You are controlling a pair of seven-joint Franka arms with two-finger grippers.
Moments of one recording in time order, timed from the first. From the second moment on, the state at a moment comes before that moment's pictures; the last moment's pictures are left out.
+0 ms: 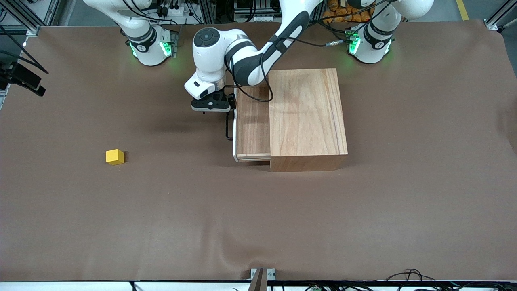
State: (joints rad) left arm -1.12 0.82 0.06 -1.18 0.02 2.16 -1.08; right arm -0.04 -0.04 0.01 -1.46 -0.04 1.41 0.14
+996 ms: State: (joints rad) left arm -0.93 0.47 0.11 -1.13 0.01 1.82 -1.01; right arm -0.04 0.06 0.01 -1.47 -0.04 1.41 0.14
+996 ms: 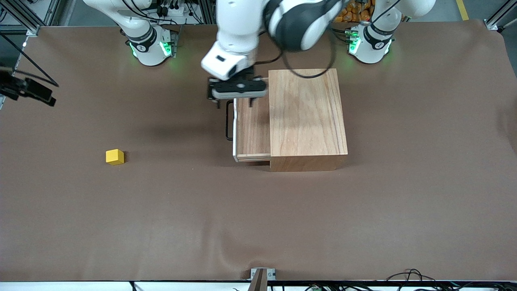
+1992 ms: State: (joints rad) left arm -0.31 0.10 0.11 -1.36 0.01 1.51 -0.26; right arm -0.11 0.47 0.01 -1.67 -0.04 1.80 -0.15
